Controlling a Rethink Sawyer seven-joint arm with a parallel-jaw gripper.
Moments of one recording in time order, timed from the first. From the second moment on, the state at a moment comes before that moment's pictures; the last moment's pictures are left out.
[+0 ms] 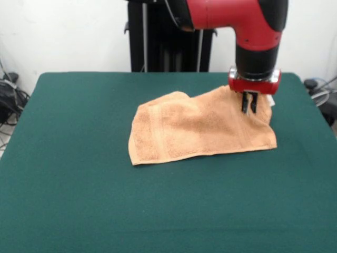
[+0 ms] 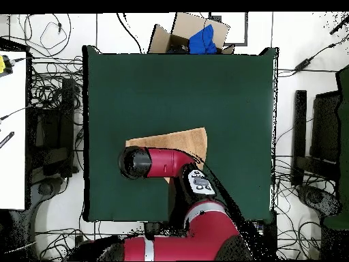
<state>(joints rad) -0.18 -0.53 0.17 1.87 -0.04 0.34 2.01</state>
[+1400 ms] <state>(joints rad) -0.08 -0.44 0.07 1.79 0.12 0.31 2.01</state>
